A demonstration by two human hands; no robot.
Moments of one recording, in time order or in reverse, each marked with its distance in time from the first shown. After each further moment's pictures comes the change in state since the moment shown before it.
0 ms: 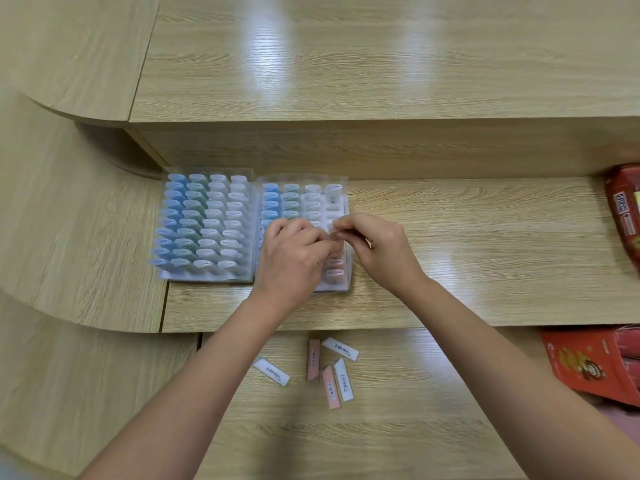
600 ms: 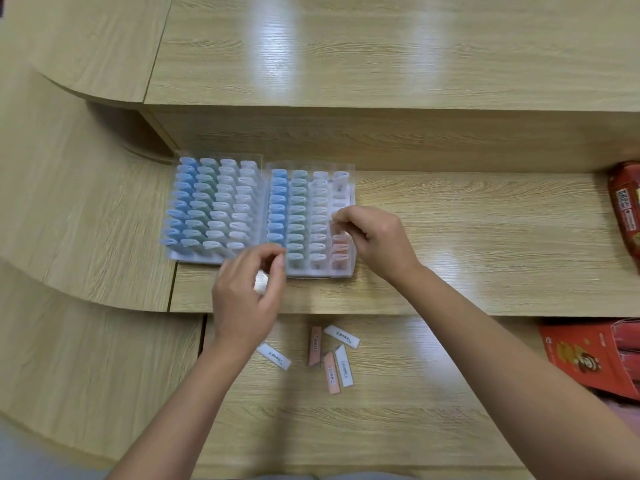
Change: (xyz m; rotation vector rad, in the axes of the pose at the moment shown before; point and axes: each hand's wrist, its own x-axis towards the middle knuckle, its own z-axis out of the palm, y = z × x) left_hand -0.063 0.017 -0.052 -0.287 0.161 -0.549; right_hand 0.000 -0.003 0.009 -0.159 0.007 -0.156
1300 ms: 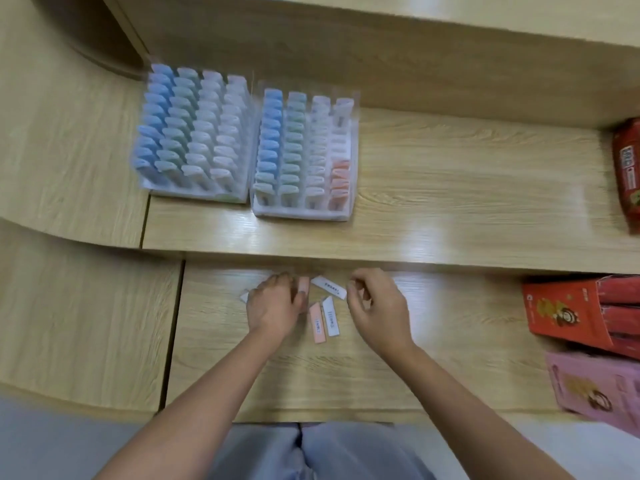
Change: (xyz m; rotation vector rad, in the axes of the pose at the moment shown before) left_hand -0.111 -0.071 0.091 0.474 -0.629 -0.411; right_hand -0.166 -0.052 0.026 -0.085 -0.067 0.519
